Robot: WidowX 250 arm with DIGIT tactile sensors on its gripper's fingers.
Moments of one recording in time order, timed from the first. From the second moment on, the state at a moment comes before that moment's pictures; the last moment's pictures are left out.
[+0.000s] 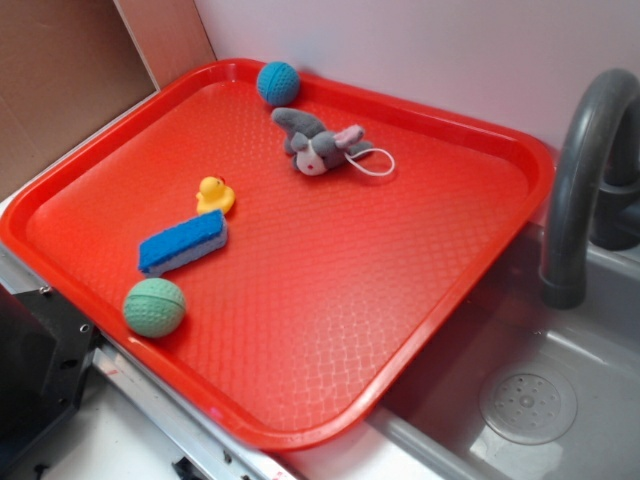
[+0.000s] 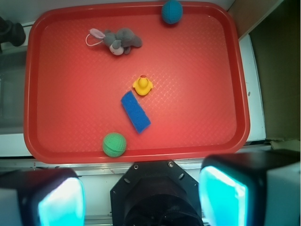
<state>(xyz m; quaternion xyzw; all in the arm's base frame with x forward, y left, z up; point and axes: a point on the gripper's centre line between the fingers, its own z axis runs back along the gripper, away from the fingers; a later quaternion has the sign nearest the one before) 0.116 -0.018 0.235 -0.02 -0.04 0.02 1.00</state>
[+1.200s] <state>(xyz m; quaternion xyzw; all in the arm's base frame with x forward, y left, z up) 0.177 -0.017 0.195 0.07 -0.04 -0.22 0.97</state>
